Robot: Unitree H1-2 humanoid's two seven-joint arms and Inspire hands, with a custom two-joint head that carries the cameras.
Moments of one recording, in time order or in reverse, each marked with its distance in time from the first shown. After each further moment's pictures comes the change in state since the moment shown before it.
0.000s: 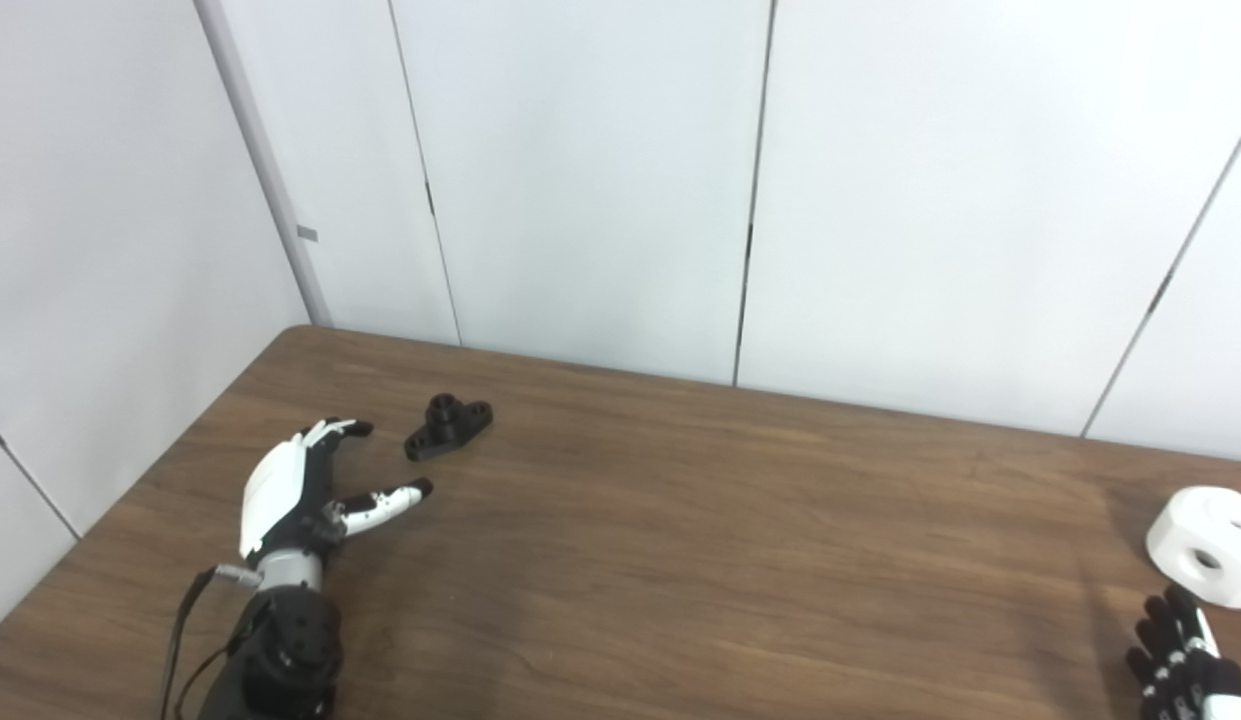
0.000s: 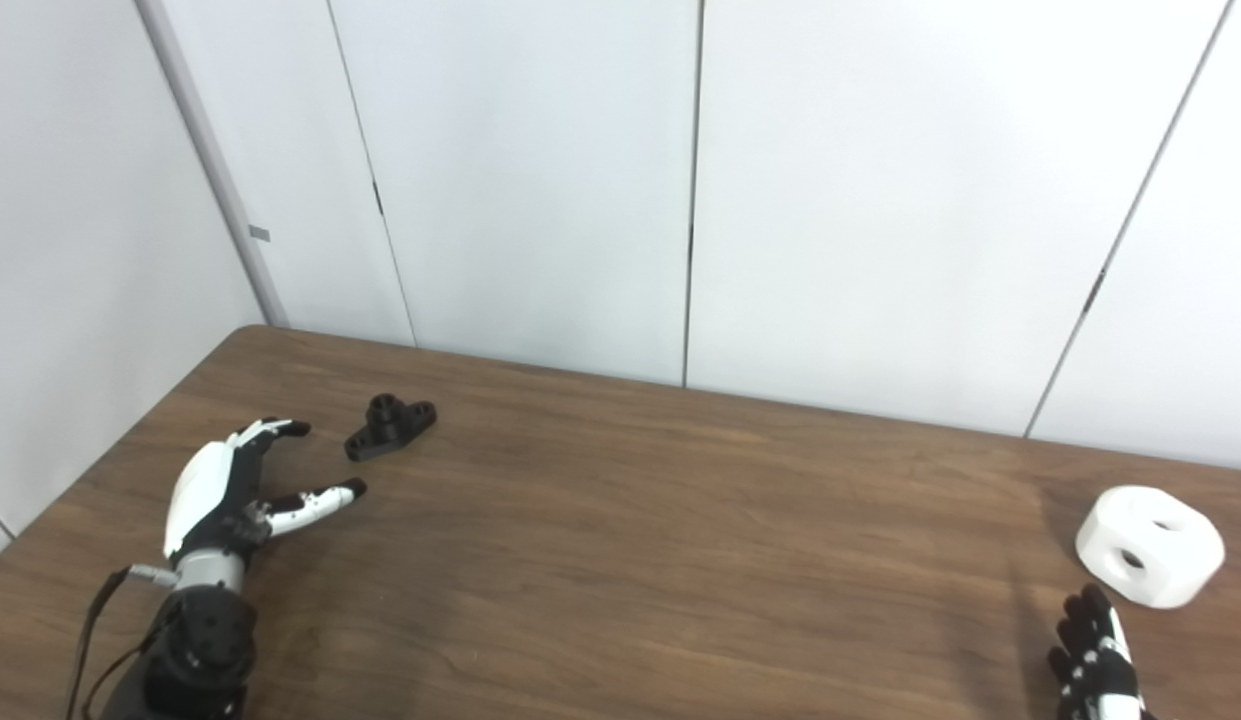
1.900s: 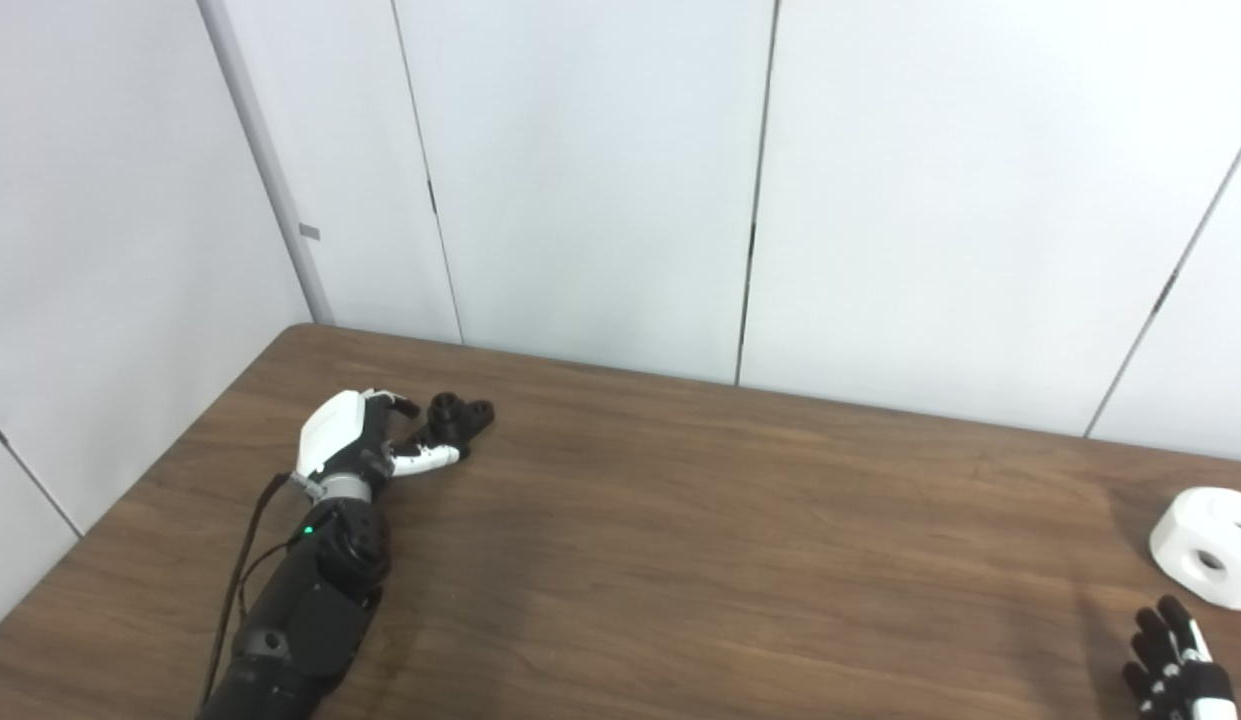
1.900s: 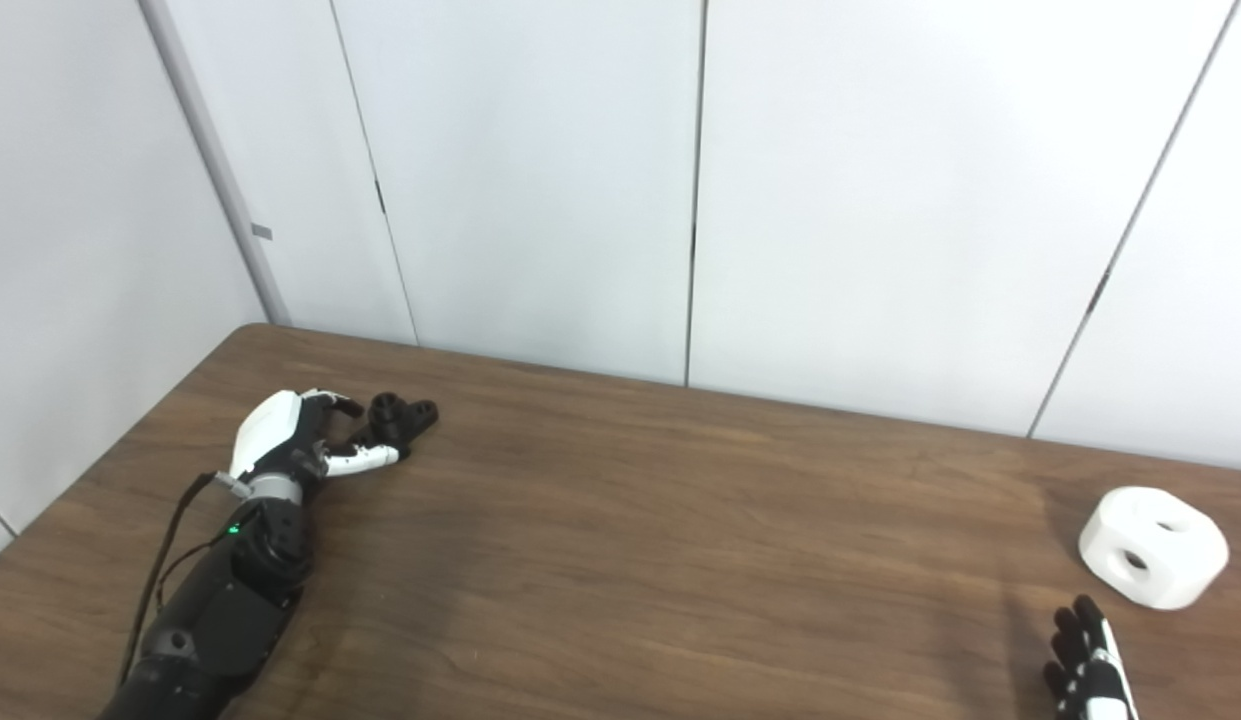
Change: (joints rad) left arm -0.259 0.107 -0.204 0.415 -0.008 0.009 0.046; right arm 0.035 0.009 0.014 -0.091 -0.036 0.085 -0.010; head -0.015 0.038
